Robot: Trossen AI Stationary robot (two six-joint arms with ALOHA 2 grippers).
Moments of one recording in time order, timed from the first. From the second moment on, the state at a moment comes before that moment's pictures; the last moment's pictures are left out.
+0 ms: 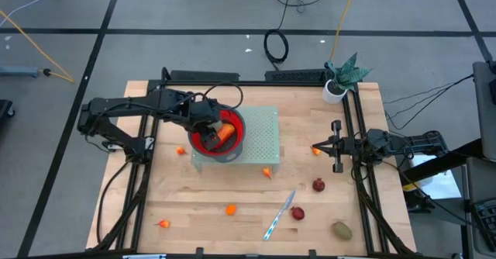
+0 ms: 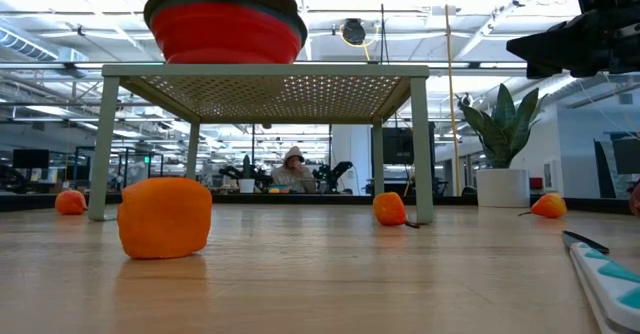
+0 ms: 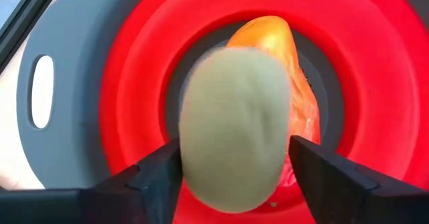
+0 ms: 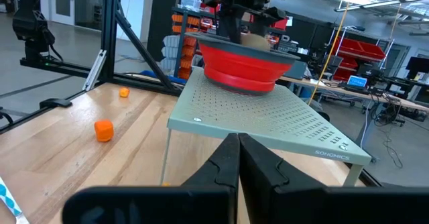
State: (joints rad) left arm 0.06 1.47 1.53 -1.28 -0.14 -0.52; right arm 0.12 0.01 0.06 0.01 0.10 -0.20
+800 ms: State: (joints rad) left arm -0.01 1.37 1.70 -1.34 -0.20 -0.64; right arm 0.12 0.01 0.06 0.01 0.10 -0.20
